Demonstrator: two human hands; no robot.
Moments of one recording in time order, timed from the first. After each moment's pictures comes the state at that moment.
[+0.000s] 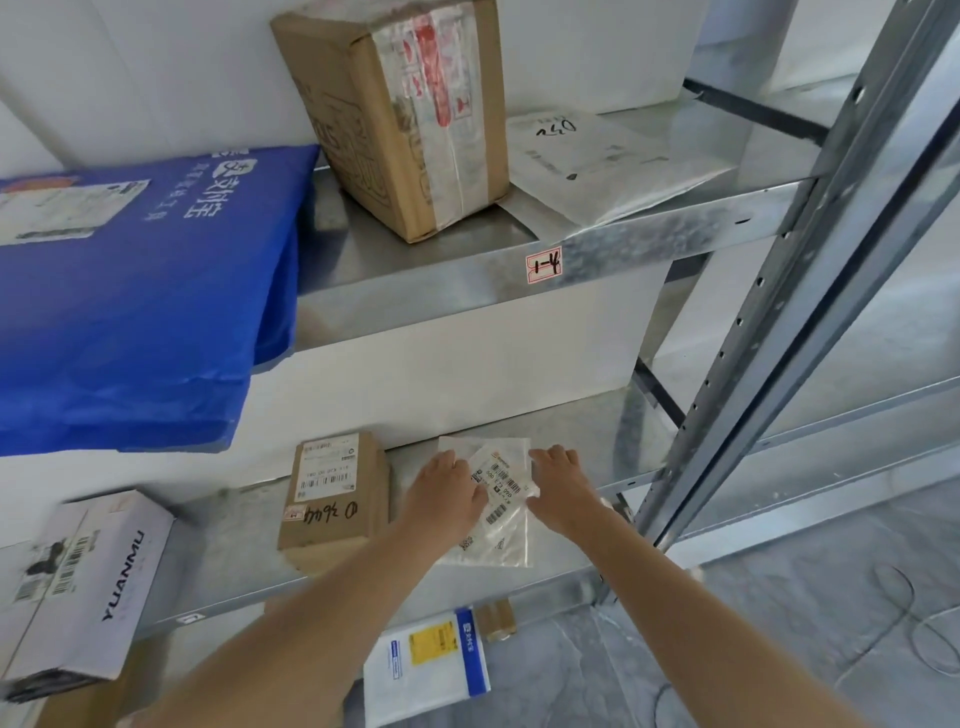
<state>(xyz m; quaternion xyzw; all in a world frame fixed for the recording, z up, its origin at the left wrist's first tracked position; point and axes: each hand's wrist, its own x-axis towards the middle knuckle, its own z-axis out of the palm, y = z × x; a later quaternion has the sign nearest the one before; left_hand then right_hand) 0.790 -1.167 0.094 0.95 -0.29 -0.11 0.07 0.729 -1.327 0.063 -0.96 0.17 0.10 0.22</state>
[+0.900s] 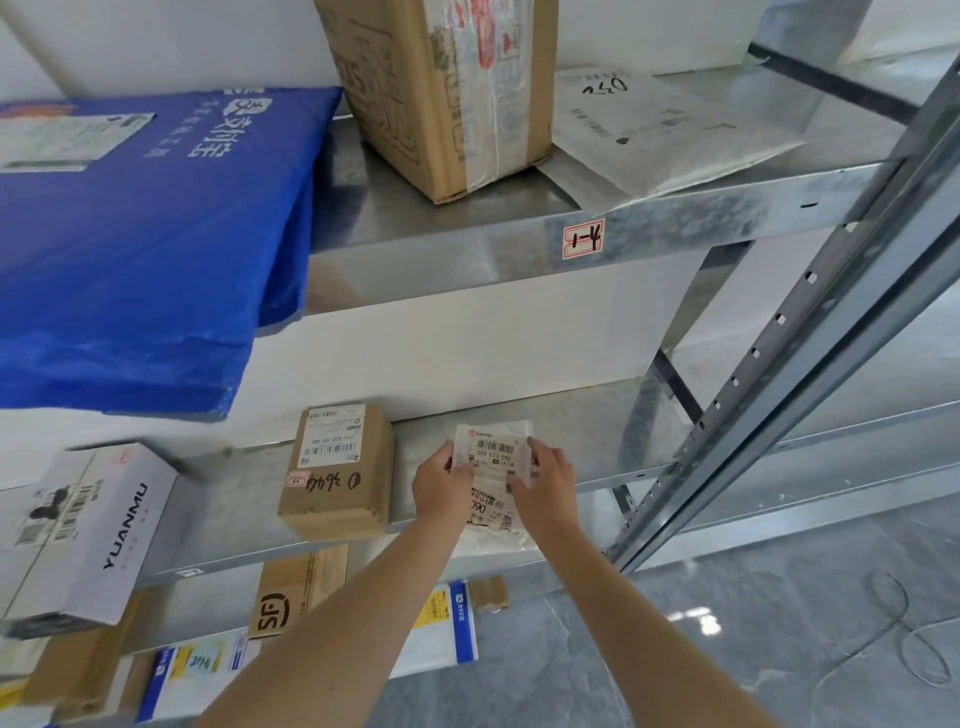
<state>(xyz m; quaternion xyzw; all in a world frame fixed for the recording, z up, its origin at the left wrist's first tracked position) 0.775 -1.171 0.066 0.84 0.06 -0.17 0.52 0.725 -1.285 0.042 -0.82 0.30 -0.03 0.48</state>
